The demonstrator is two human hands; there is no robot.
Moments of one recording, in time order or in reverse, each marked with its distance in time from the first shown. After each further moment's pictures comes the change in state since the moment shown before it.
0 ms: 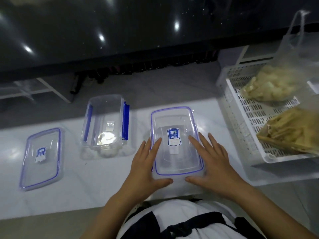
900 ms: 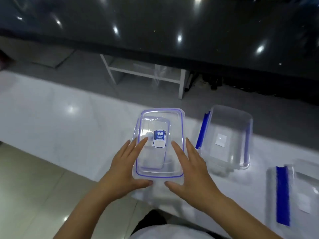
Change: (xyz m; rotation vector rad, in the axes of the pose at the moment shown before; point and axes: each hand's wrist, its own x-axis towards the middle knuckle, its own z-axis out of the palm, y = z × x) left_hand -0.160 -0.254 -0.219 -0.008 0.244 -0.275; right_hand 0.139 -0.322 0.169 0.016 -0.154 -0.386
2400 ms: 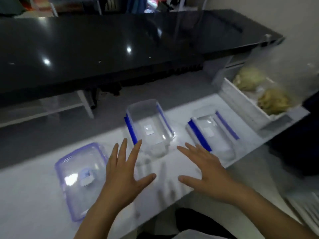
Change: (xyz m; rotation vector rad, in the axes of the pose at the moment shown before) left_hand 0.075 0.063 0.038 0.127 -0.309 0.406; right_hand -0.132 -0.022 -0.033 0.077 0.319 0.665
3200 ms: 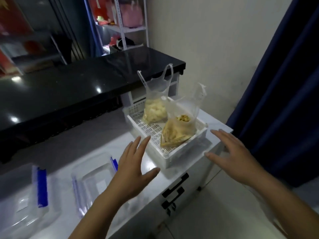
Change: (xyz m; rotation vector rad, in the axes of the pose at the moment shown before) left_hand 0.167 0.422 0.173 -0.033 -0.014 0.369; right_hand -0.096 0.400 -0.297 0.198 0.520 0.251
